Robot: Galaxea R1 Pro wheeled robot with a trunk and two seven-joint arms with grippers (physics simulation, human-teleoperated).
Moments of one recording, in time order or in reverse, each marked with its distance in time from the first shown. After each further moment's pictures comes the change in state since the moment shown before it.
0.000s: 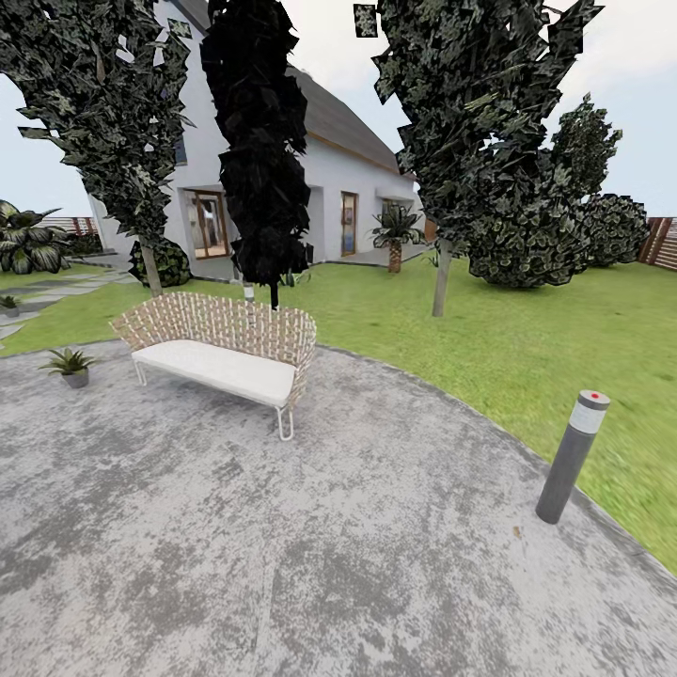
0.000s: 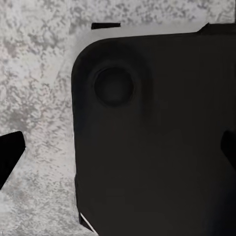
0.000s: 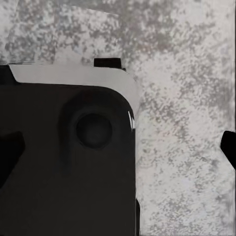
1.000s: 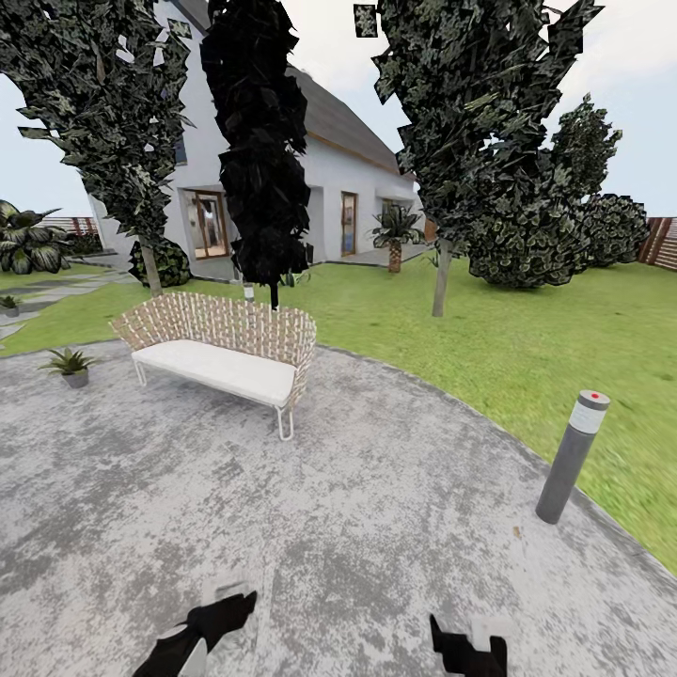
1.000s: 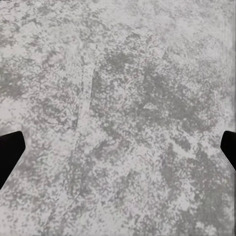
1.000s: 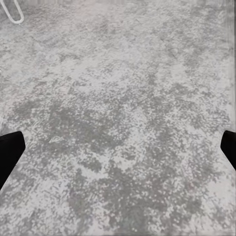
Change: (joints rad) left arm -0.350 -0.014 -0.003 -0.514 0.249 0.163 0.002; right arm -0.072 0.081 -0.038 -0.682 -0.016 -0.142 -0.009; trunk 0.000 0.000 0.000
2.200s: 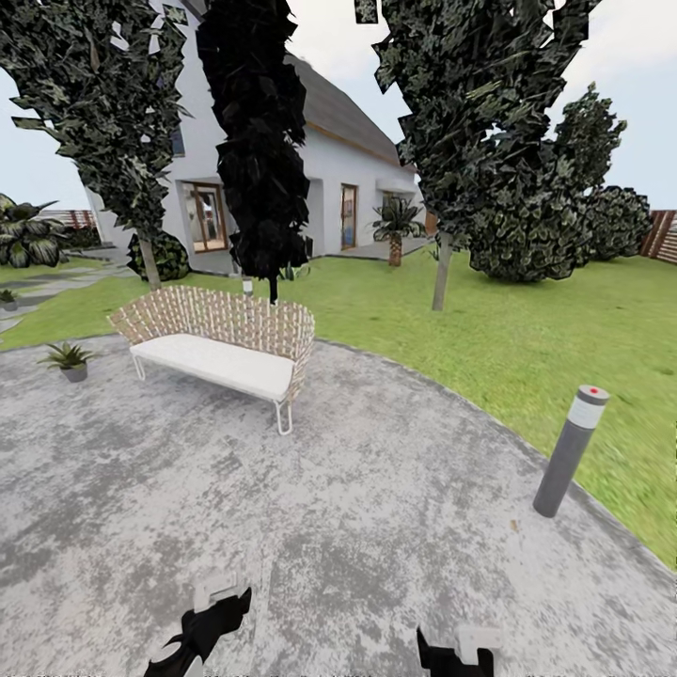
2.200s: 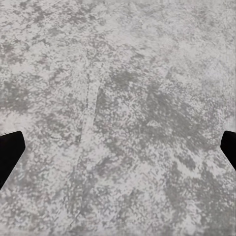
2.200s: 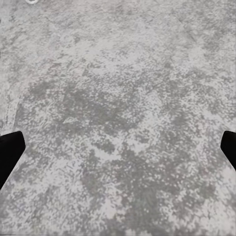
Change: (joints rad) left arm 0.031 0.004 -0.003 0.014 0.016 -0.166 0.005; right arm 0.014 0.021 0.032 0.023 0.002 0.000 0.028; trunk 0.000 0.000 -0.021
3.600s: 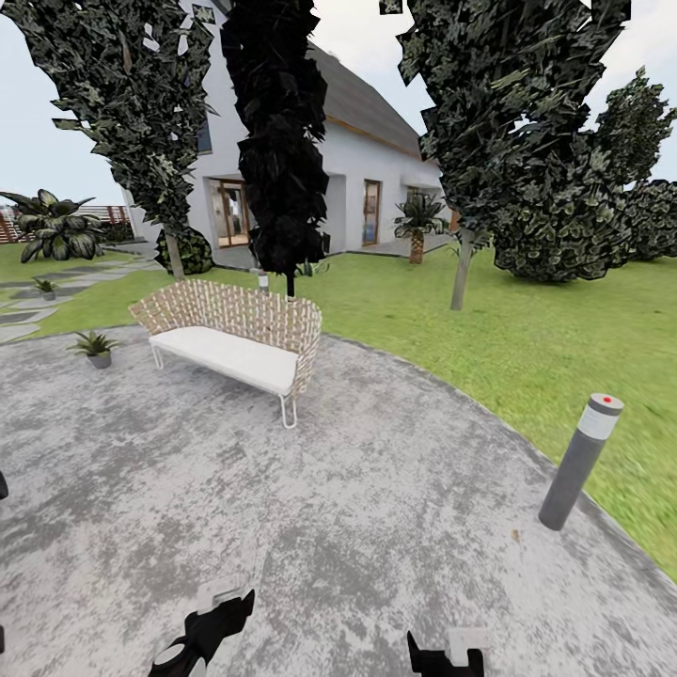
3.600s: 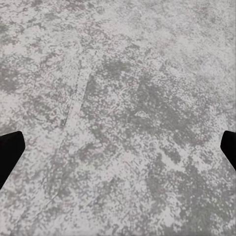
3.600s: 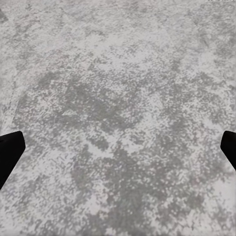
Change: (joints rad) left arm 0.002 -0.010 -0.003 0.004 -0.001 -0.001 -0.001; right arm 0.004 0.004 0.056 -0.001 0.003 -0.001 -0.006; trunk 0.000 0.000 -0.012
